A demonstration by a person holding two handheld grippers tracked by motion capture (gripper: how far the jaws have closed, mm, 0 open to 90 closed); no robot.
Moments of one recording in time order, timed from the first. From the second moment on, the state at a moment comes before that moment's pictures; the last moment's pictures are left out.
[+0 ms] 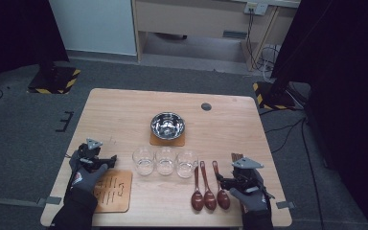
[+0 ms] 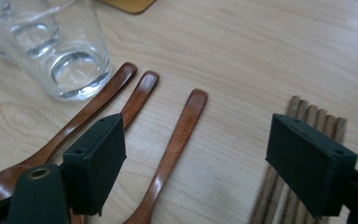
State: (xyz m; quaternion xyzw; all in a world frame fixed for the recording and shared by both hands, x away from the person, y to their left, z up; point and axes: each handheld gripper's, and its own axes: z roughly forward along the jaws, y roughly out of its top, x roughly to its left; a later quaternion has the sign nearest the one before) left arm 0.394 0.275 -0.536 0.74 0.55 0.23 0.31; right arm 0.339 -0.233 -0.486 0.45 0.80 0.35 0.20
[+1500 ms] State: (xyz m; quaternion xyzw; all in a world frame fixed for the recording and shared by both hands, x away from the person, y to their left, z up) left arm 0.394 0.278 -0.537 0.74 0.55 0.22 0.31; right arm 0.340 -0.231 -0.515 0.47 0.82 0.30 0.15
